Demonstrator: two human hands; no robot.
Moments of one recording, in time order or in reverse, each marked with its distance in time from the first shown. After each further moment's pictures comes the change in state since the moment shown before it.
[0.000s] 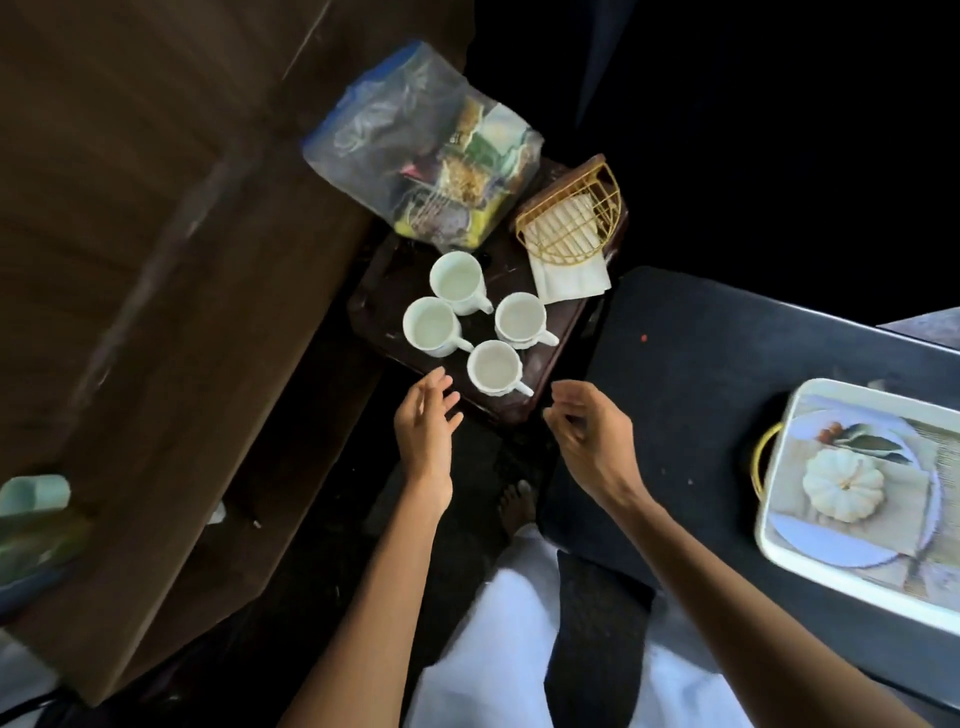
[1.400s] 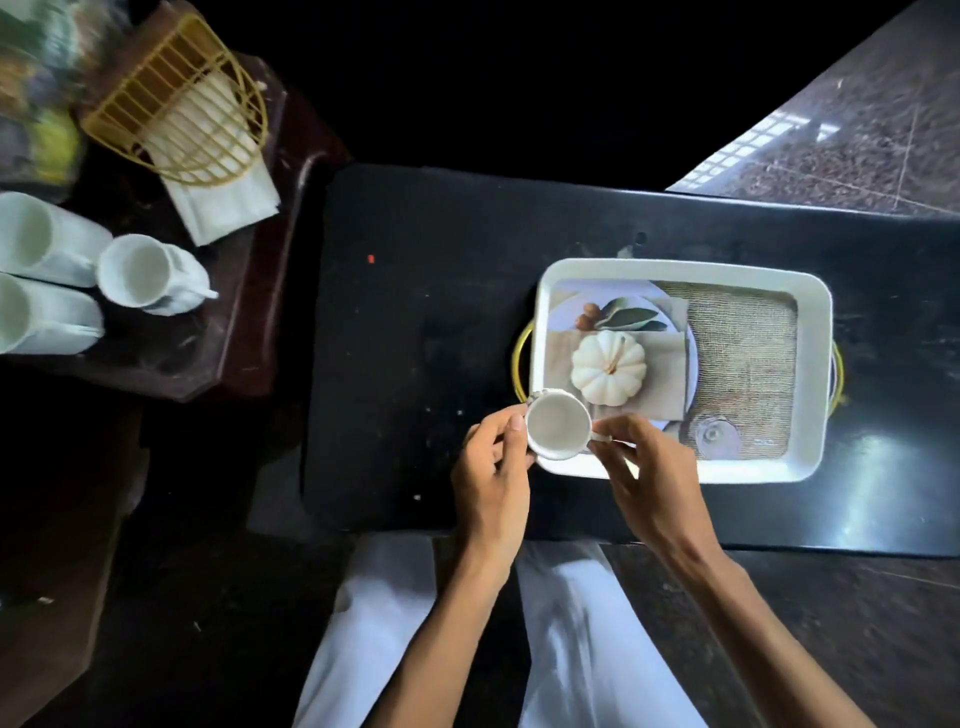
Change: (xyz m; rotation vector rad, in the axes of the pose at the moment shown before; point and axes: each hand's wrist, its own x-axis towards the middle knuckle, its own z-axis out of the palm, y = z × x) left_hand -0.189 -0.178 0.219 0.294 -0.503 -0.044; right_hand -0.106 0.194 -0.248 -0.272 0.218 0.133
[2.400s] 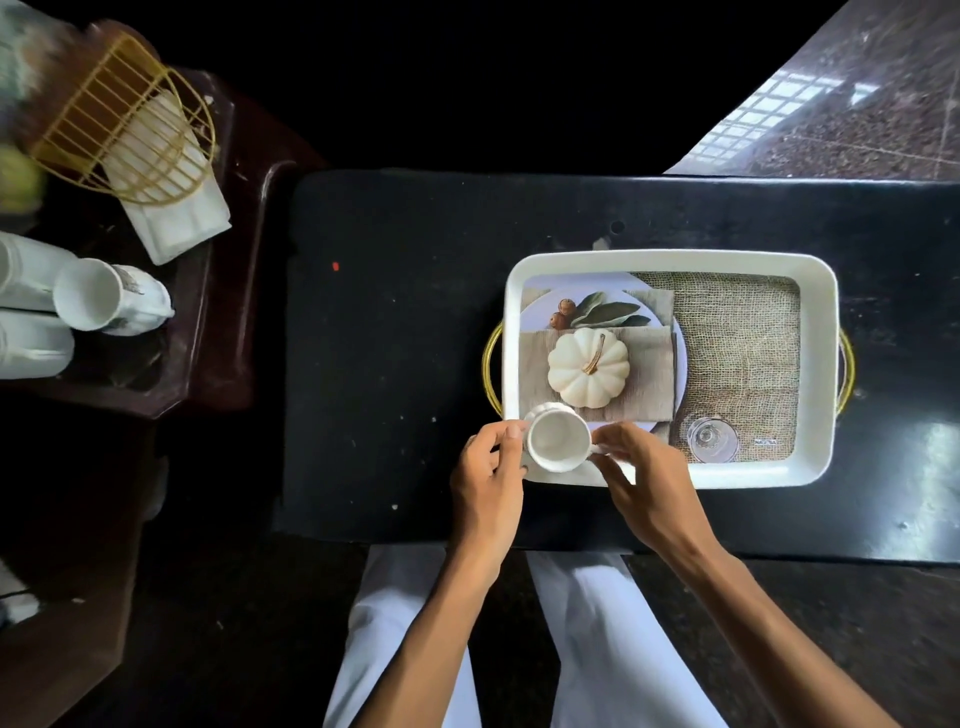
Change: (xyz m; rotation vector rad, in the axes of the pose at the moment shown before) left_hand 0.016 -0.029 0.029 0.192 0.000 -0.047; right_hand 0.011 0.052 -0.010 0.040 -0.162 0.040
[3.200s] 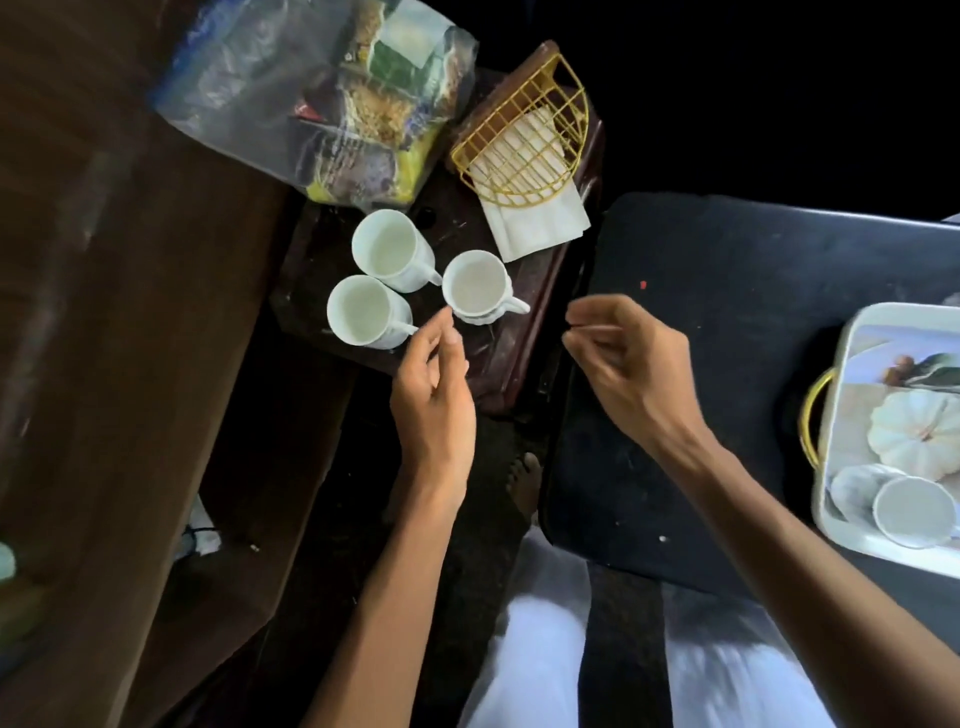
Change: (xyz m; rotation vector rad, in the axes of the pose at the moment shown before) left_hand 0.060 0.076 -0.322 -0.155 0.456 0.303; right_hand 0.091 -0.296 0.189 0.317 0.014 -0.263
